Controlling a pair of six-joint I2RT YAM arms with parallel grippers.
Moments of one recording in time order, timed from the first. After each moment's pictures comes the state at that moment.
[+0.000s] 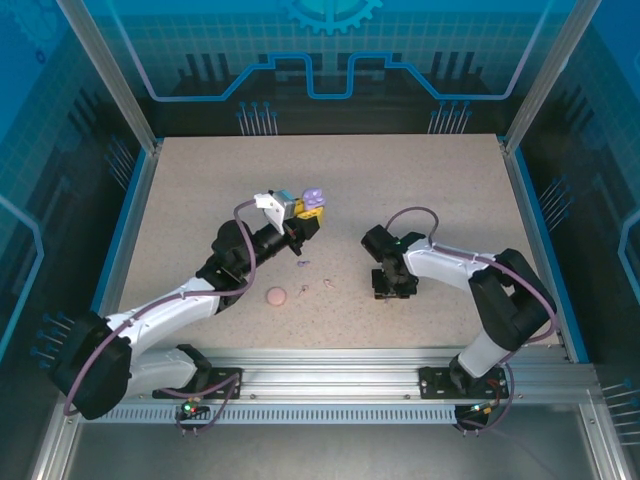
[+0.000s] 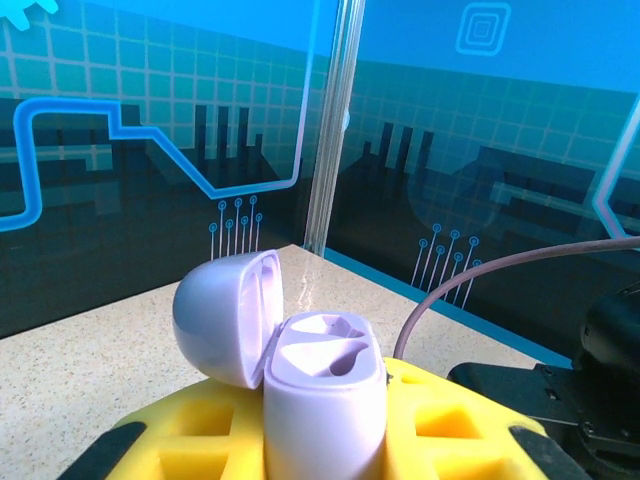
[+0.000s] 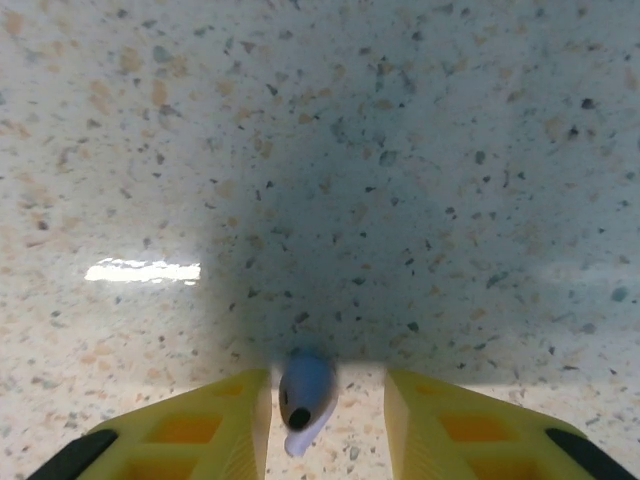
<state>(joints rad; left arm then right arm) -0.59 1.19 0.61 0.67 0.21 -0.17 0.61 1.62 0.90 -0.80 0.05 0.63</state>
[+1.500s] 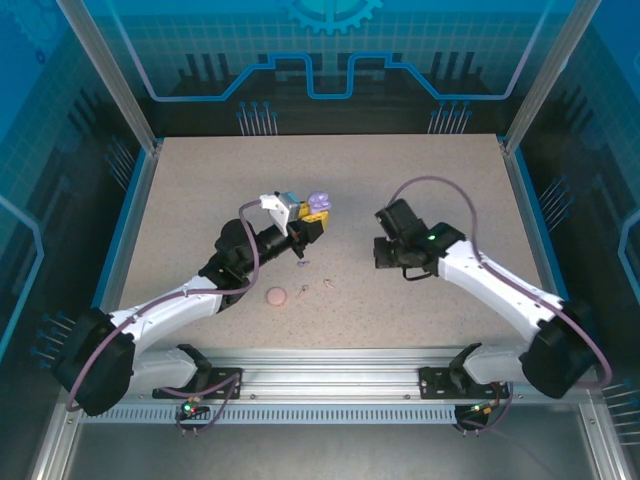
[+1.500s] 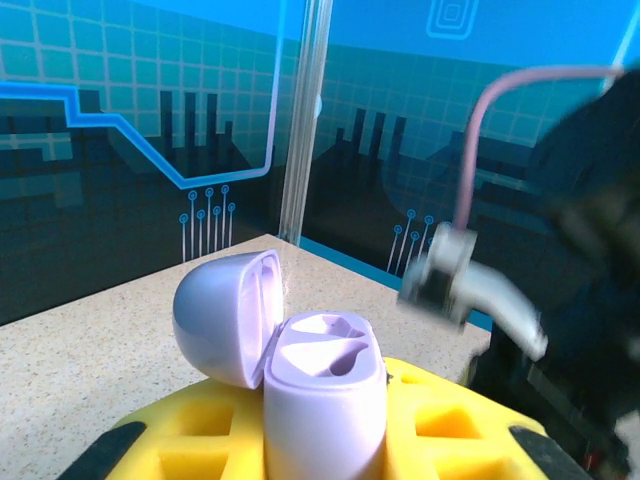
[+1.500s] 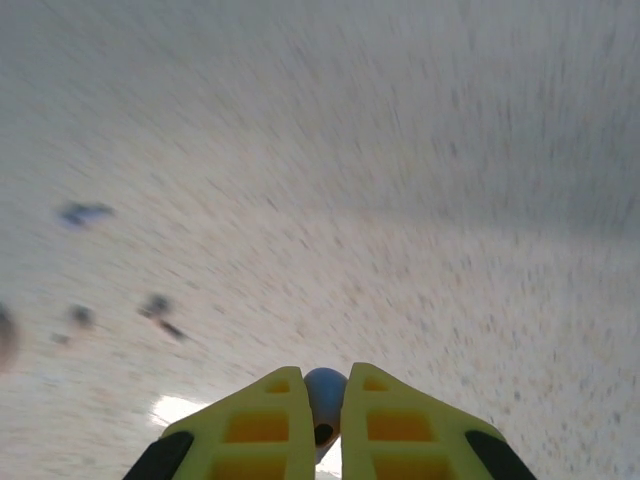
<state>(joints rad) -0.60 1.21 0.62 0.67 0.28 -0.17 0.62 1.28 1.08 -0.80 0.14 0.52</state>
